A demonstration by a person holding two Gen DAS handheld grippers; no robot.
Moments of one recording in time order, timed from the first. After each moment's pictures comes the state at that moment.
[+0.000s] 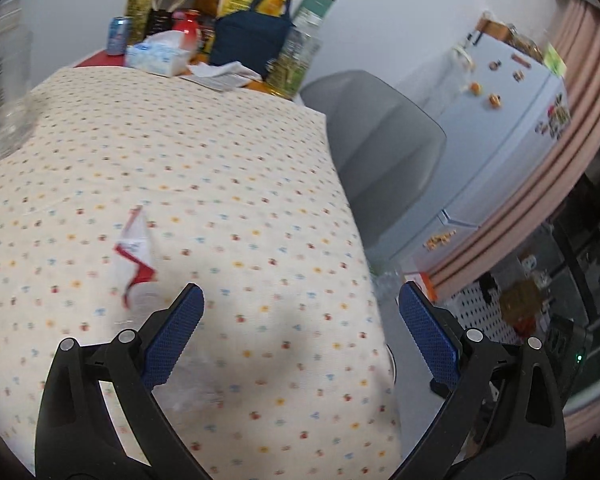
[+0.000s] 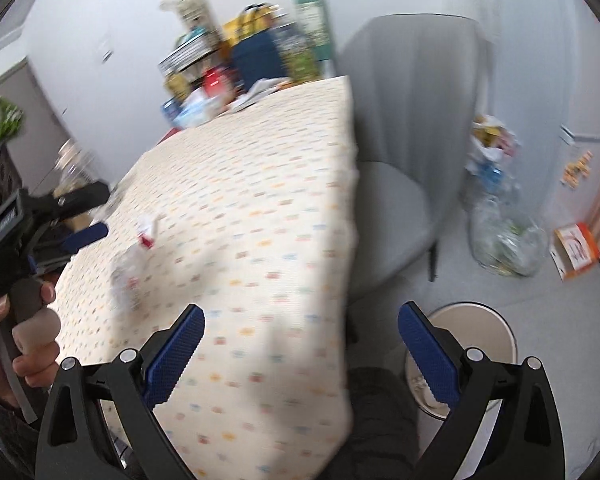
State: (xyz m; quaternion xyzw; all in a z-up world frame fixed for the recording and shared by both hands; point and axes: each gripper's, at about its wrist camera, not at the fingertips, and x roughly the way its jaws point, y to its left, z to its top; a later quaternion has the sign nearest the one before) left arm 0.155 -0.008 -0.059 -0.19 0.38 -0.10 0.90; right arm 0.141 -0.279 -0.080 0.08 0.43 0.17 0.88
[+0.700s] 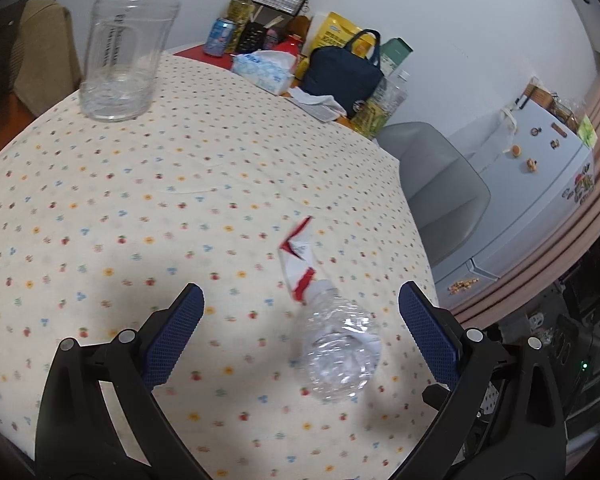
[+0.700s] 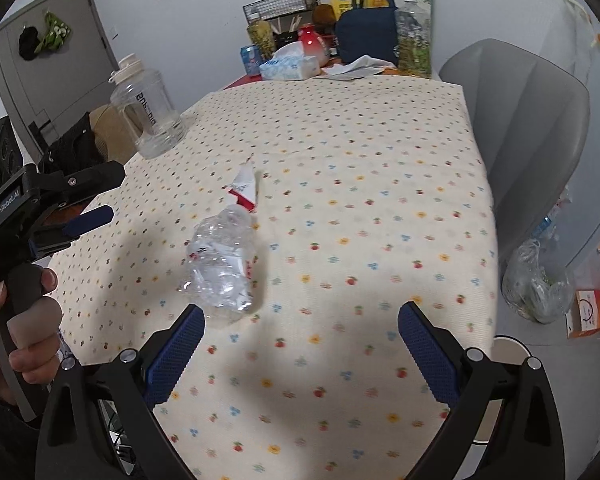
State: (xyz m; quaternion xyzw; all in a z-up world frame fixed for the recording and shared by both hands) left arm 0.099 0.131 -0.082 -0.26 0.35 -0.02 0.90; right arm 0.136 -0.127 -0.074 -0.03 0.45 0.24 0.86
